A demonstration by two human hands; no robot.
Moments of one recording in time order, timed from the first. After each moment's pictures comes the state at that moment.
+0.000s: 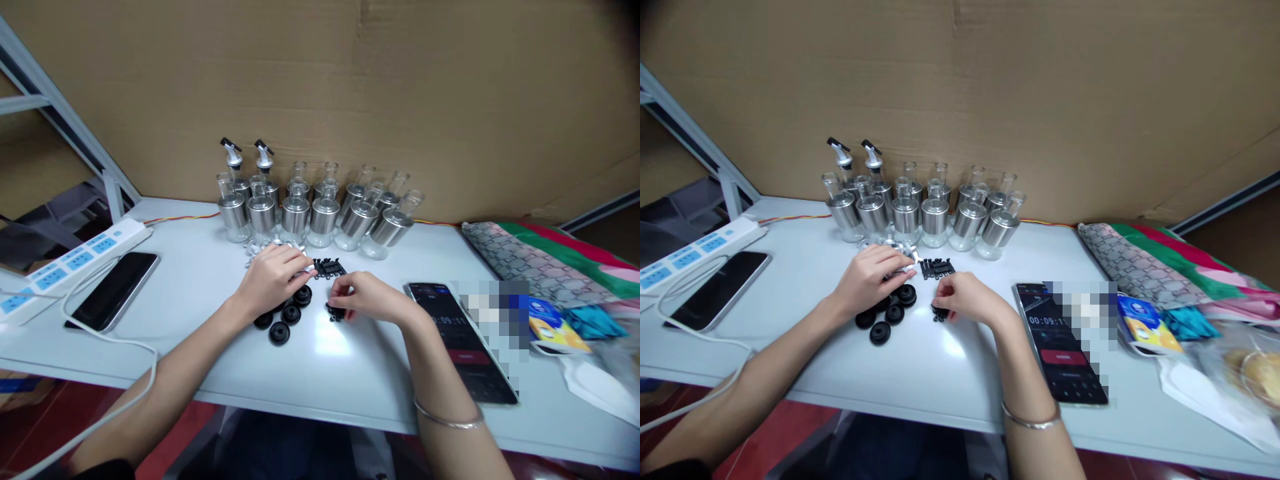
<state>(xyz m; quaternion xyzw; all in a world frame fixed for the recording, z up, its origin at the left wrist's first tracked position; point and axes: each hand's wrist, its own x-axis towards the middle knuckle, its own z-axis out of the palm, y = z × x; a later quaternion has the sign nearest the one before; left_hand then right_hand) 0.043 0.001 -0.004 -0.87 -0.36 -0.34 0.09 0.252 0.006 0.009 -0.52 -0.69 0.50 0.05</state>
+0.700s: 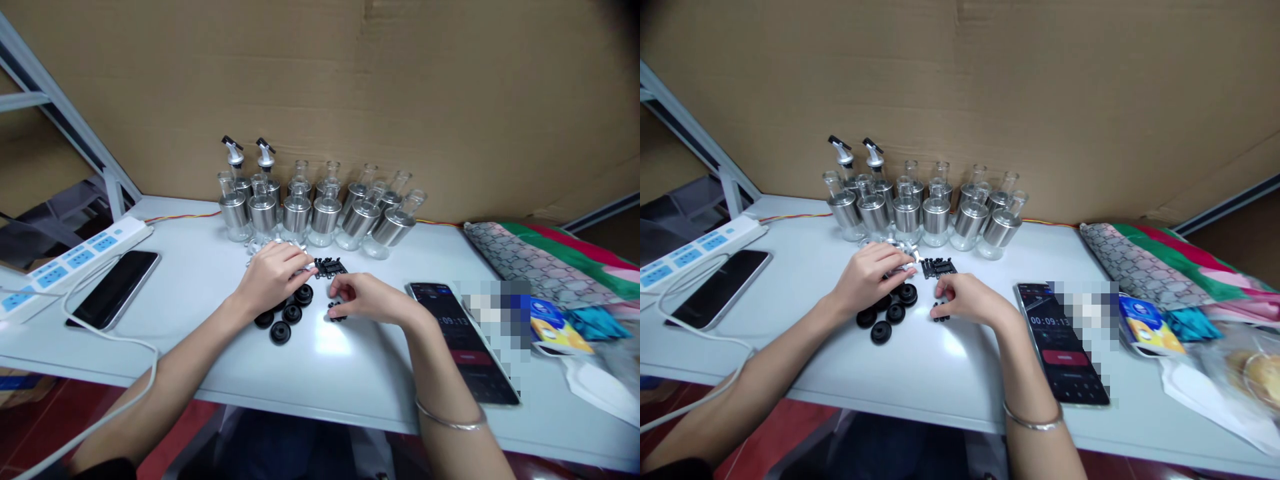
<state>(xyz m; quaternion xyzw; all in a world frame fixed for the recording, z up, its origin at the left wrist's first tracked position) 0.042 0.000 -0.001 -0.86 -0.36 -0.34 0.09 0.258 0.009 0.005 -0.49 -0.76 0.42 0.04</state>
